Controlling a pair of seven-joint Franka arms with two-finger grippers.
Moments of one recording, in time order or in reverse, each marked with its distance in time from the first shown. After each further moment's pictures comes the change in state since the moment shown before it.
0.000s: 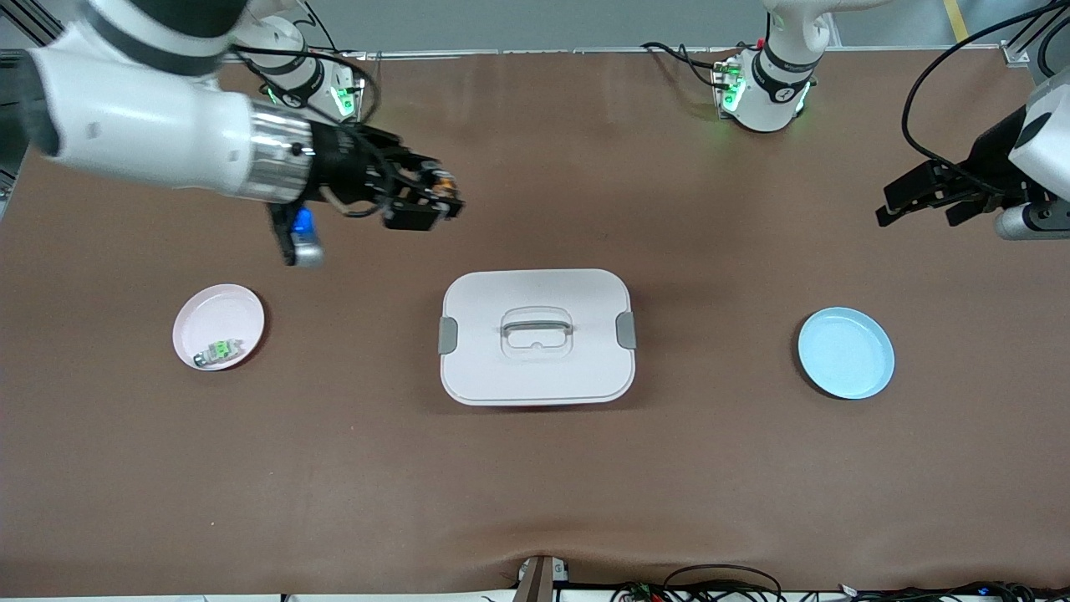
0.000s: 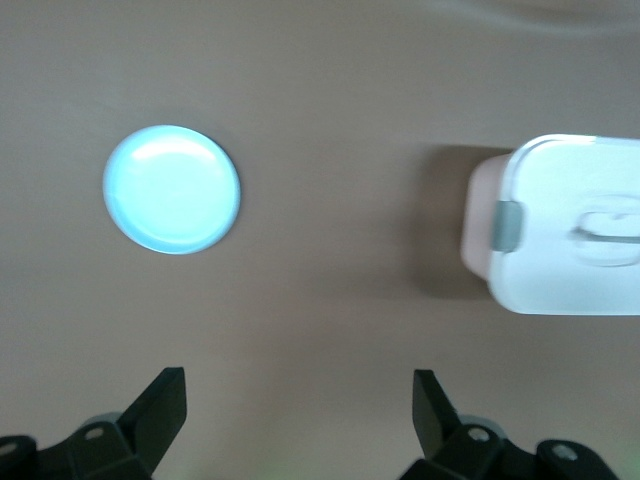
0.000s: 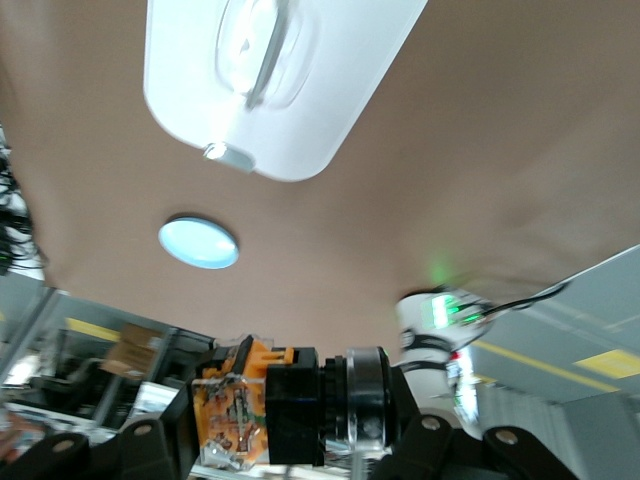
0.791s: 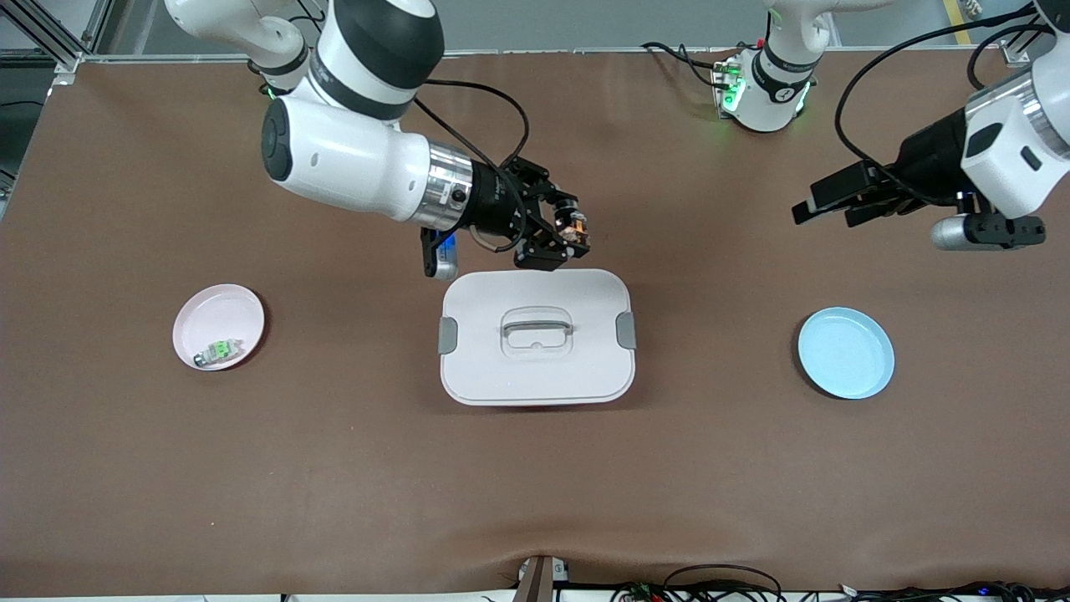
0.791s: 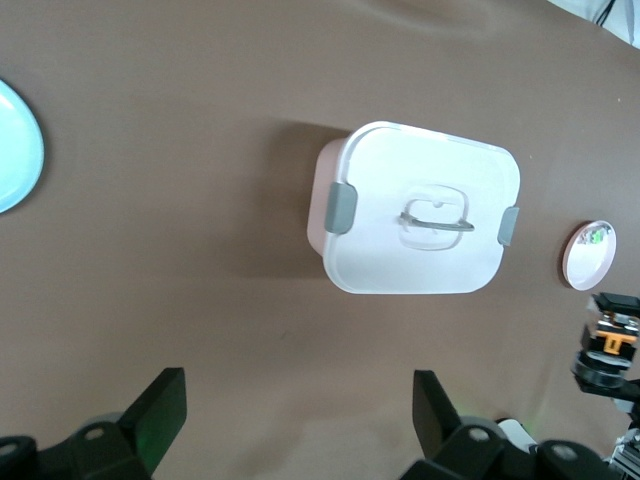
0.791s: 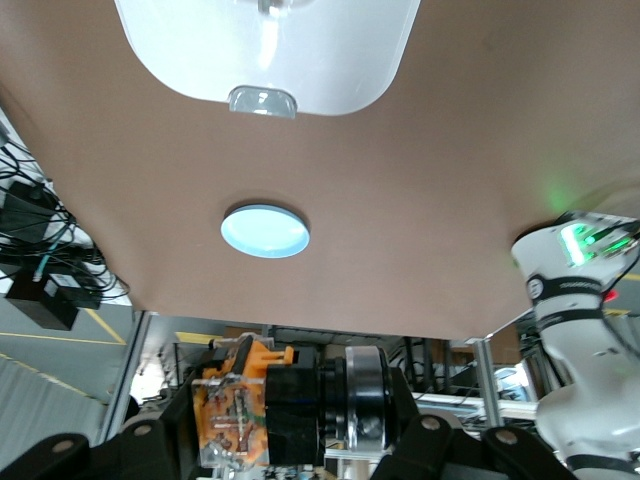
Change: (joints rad) left arm -0.069 0.041 -0.011 0.000 -0.258 0.063 -0.116; right arm 0.182 0.138 -0.001 0.001 0.078 0.375 0.243
